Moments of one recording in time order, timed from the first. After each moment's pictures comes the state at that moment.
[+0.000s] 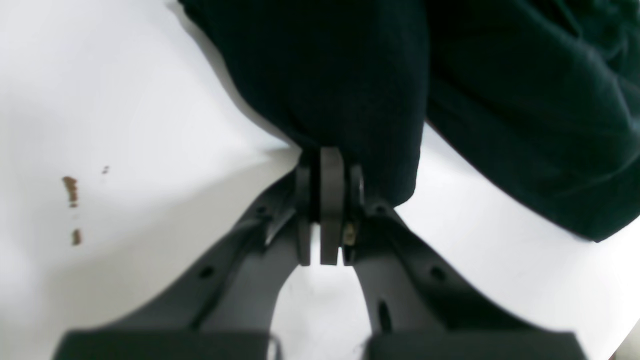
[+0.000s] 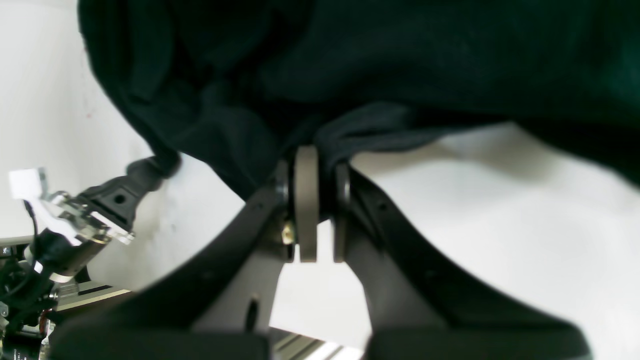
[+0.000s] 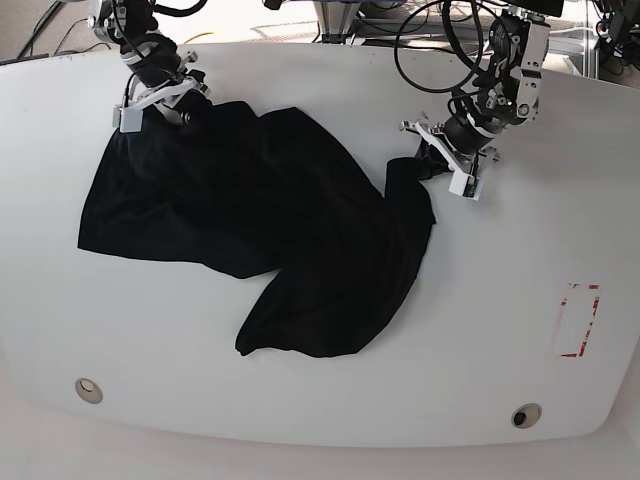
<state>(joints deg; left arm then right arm) 14.5 -16.4 5.5 92.2 -30.9 -16.4 30.2 -36.5 7.1 21.9 110.4 57.6 12.1 -44.4</state>
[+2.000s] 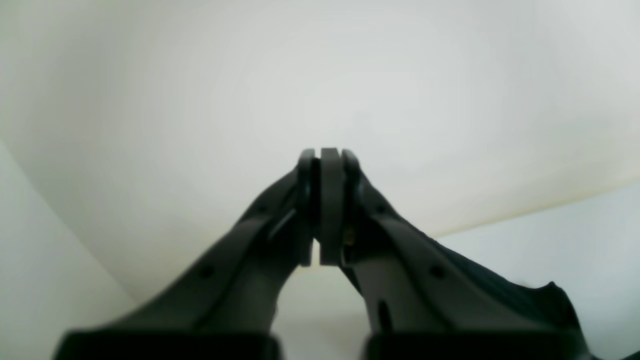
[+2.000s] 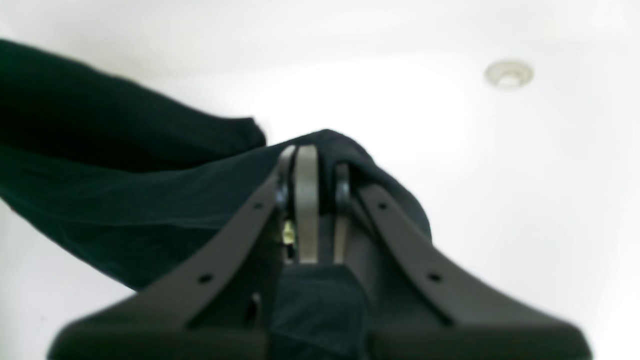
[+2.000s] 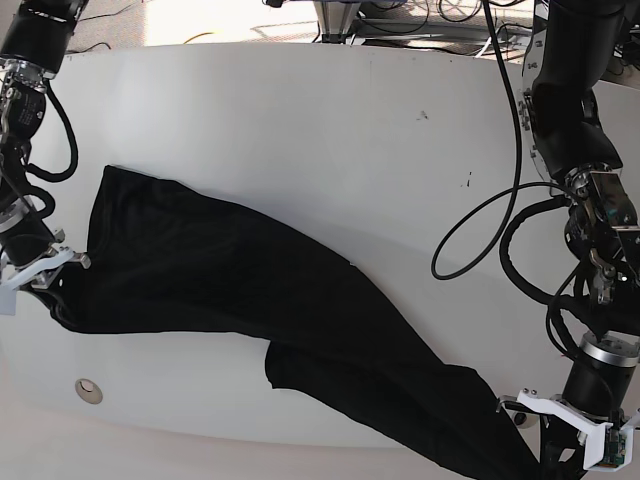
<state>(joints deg) -35.1 -16.7 -6.7 108.3 -16.3 -17.3 40.3 -0.5 36.6 24.9 102.6 58.7 12.6 -45.5</state>
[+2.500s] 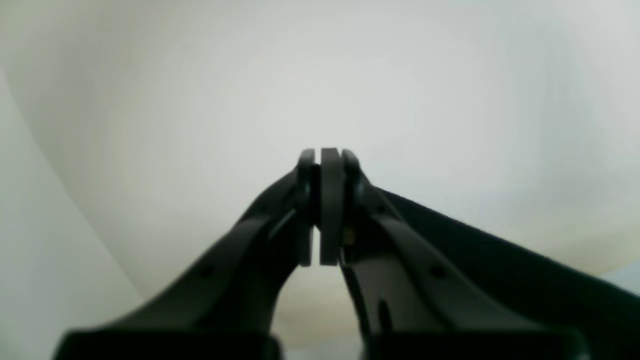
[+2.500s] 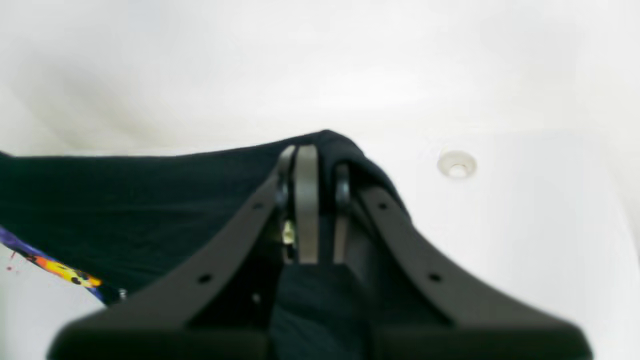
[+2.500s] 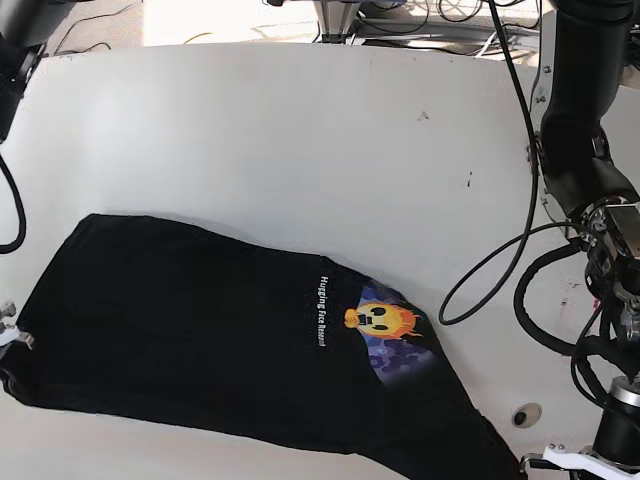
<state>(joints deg) -47.1 -16.4 -6.7 108.4 -12.7 -17.5 43.5 19.7 47.6 17.5 89.3 64.1 12.5 -45.7</state>
